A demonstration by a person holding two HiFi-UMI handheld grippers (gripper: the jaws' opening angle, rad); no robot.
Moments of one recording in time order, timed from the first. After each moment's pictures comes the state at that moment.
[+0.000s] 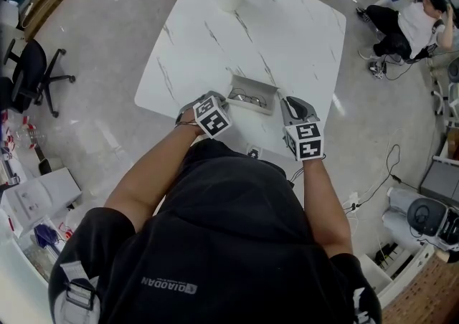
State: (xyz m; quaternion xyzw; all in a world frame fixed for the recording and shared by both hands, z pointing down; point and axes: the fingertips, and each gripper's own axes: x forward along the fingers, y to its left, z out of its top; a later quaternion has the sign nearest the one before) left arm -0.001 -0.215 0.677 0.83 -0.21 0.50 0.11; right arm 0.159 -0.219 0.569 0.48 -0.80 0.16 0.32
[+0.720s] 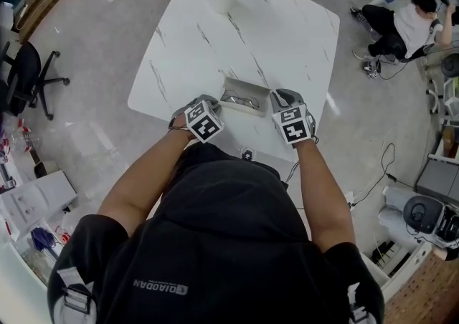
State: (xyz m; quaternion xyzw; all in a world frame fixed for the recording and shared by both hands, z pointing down) left arm -0.003 -0.213 0.677 0.84 -0.22 0.49 0.11; right arm 0.161 -0.250 0.607 0.44 -0.79 0.12 0.41
